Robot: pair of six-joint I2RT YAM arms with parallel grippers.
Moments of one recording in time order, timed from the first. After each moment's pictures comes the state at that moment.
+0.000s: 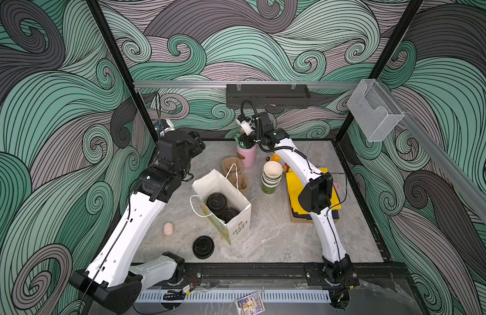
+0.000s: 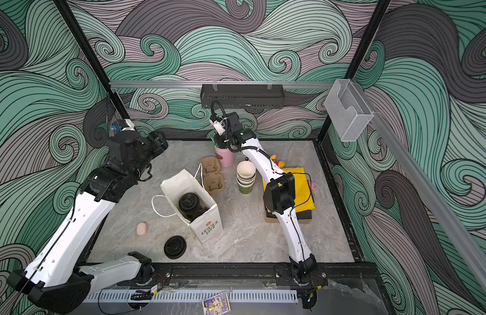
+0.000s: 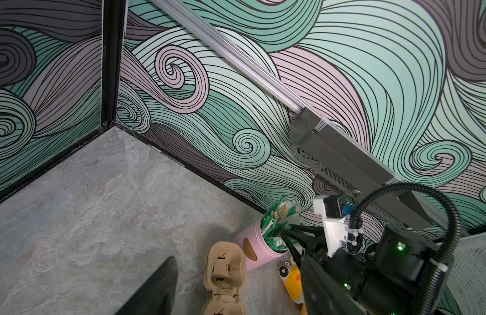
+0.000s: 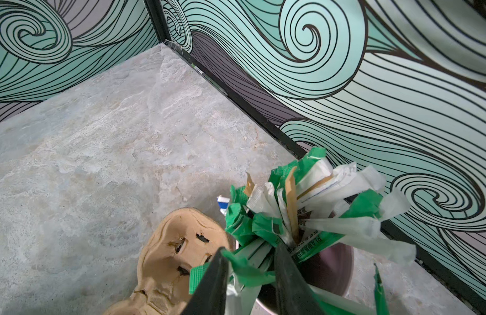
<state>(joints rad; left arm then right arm) -0.40 1.16 1.48 -0.63 -0.44 -0.69 0.54 2.38 2.48 -0.72 -0.16 -0.24</state>
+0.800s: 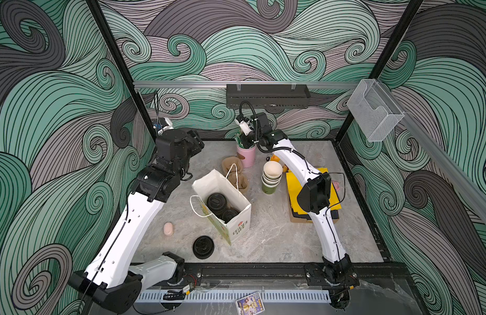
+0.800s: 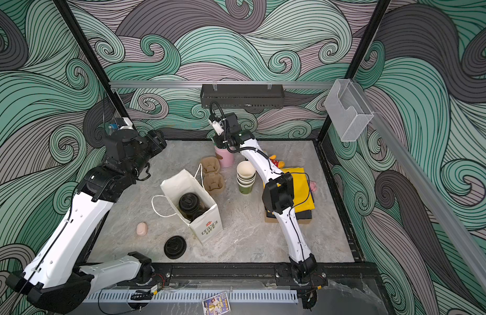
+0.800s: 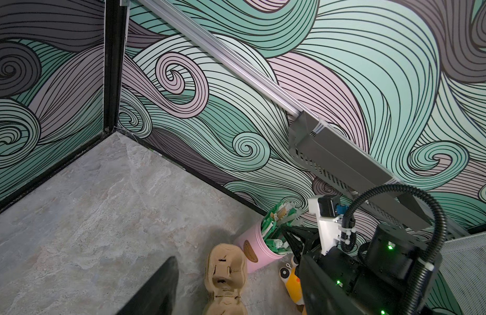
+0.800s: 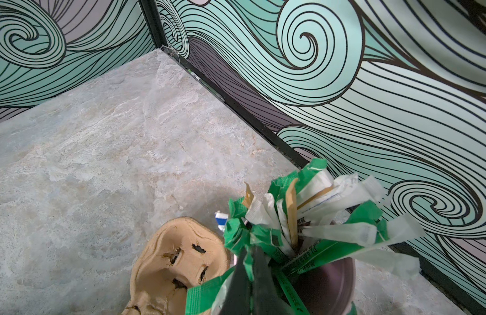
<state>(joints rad) -0.40 1.16 1.51 -0.65 -0.45 -0.67 0.55 2.39 2.48 -0.68 -0.13 -0.24</state>
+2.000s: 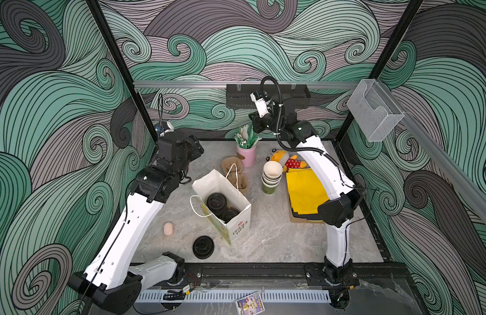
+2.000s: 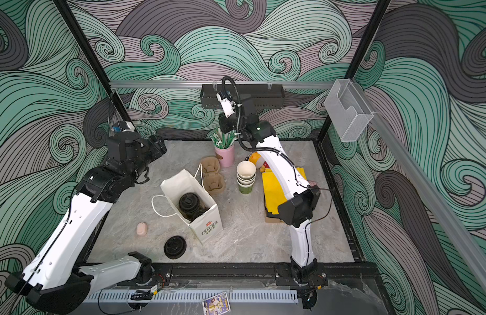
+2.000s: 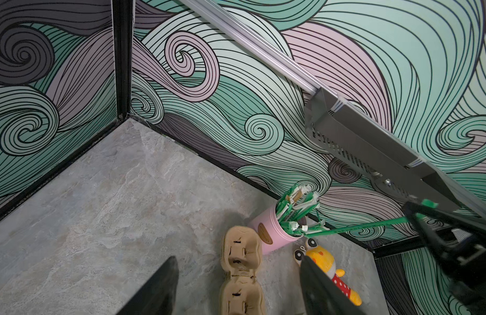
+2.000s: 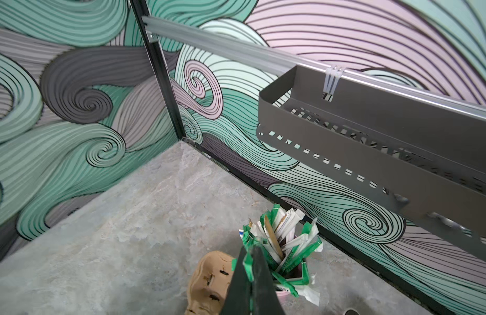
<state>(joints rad) -0.40 1.15 1.51 -0.76 -0.44 -0.67 0.55 2.00 2.37 -0.68 -0.11 -0.06</state>
